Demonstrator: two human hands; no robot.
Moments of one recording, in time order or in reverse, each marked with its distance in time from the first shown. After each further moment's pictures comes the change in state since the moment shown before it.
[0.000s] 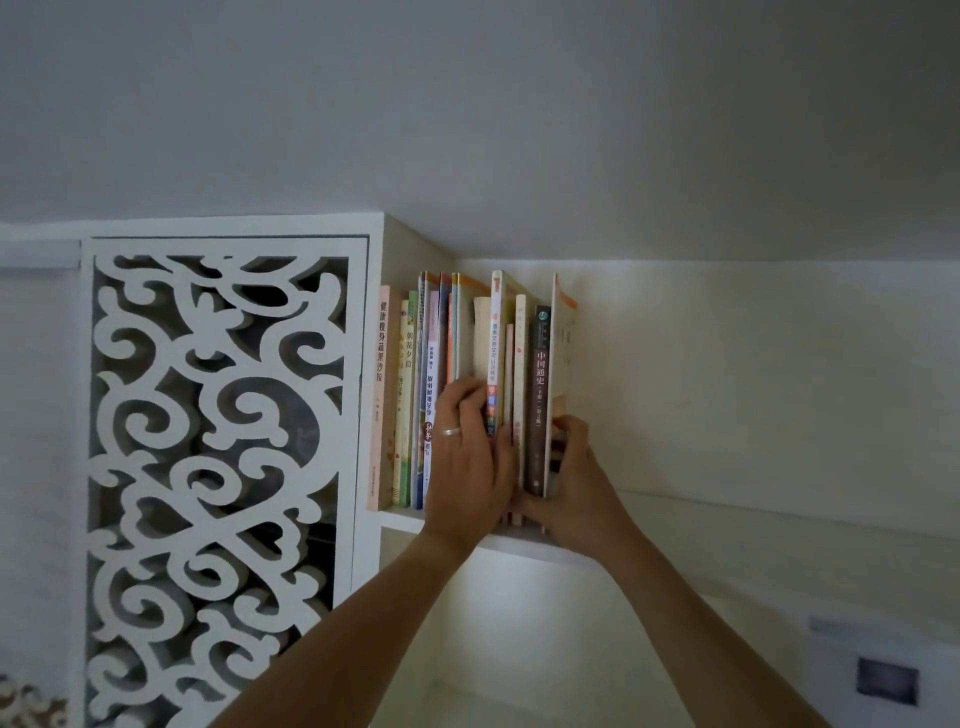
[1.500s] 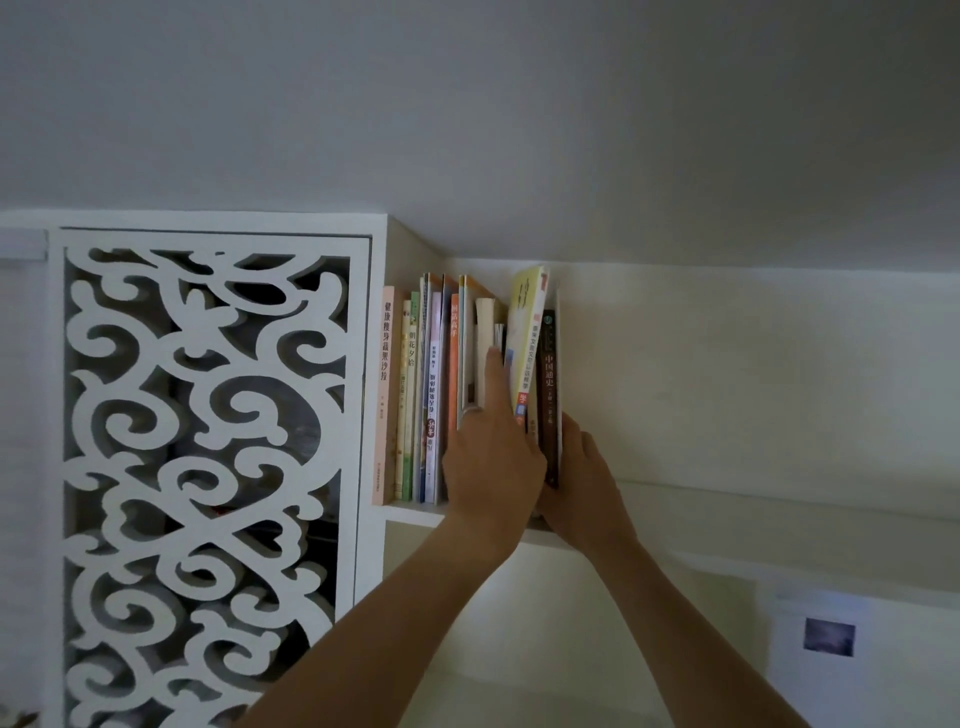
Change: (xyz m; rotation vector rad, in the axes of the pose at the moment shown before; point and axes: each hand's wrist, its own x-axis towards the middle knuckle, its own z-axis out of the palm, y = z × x) left_hand 0.022 0.070 -0.024 0.211 -0.268 -0.386; right_hand -0.014 -0.003 0.006 -0.279 0.172 0.068
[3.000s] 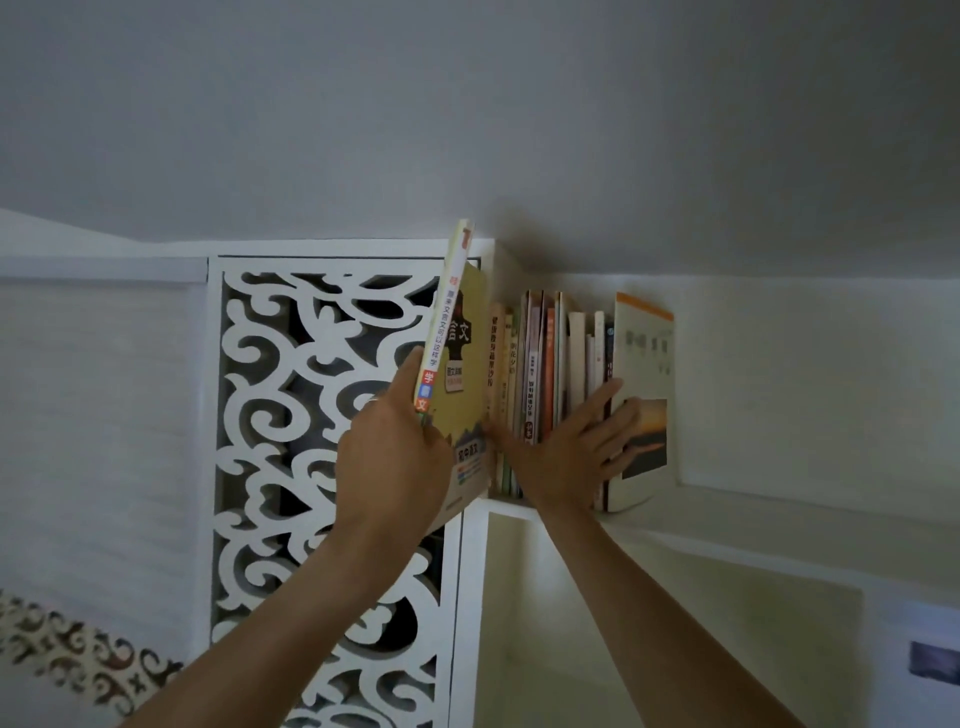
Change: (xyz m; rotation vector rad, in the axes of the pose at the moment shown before) left_hand -0.034 -0.043 -0.199 0.118 0.169 -0.033; right_hand 0.012 -0.122 0.091 -0.049 0.398 0.220
